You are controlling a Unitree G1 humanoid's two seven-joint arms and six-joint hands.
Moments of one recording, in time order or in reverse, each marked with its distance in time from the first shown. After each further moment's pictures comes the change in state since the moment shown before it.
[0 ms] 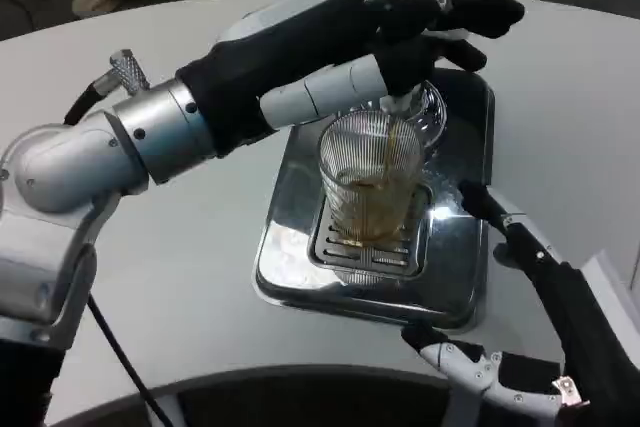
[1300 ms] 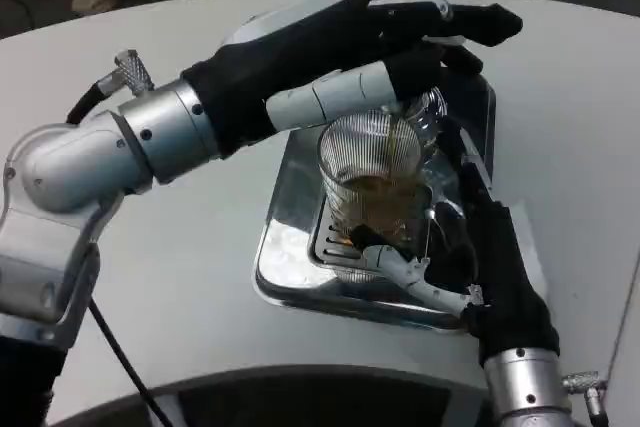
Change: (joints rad) left arm -0.006 0.002 -0.017 0.011 0.034 -0.006 0.011; right arm -0.483 0.112 0.029 0.751 0.112 -0.267 -0.349
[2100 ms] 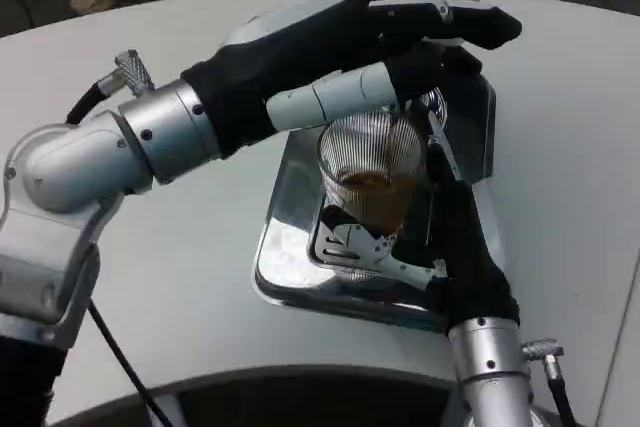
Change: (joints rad) left arm 0.000 0.000 0.000 0.001 0.005 0.000 0.001; right arm -0.164 0.018 0.012 0.223 0.001 -0.061 -0.065
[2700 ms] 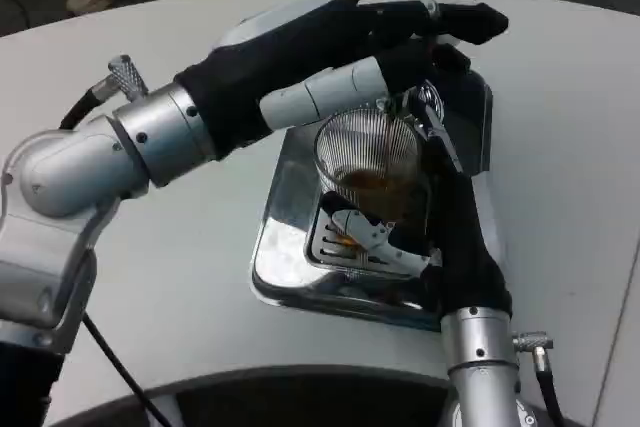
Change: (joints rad) left arm 0.019 0.000 0.014 0.000 -0.001 0.017 0.039; right arm -0.056 0.024 -0.008 0.071 -0.001 -0.008 -0.072
